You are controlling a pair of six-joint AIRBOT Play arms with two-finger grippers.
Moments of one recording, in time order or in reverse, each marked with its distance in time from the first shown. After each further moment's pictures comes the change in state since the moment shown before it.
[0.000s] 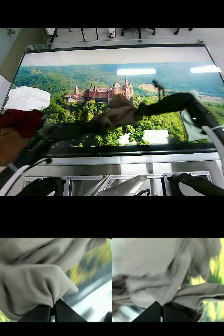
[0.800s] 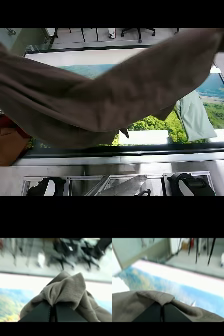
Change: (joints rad) left arm 0.884 0.181 0.766 -0.081 0.414 0.214; right arm -0.150 0.359 0.584 -0.099 -0.125 -0.061
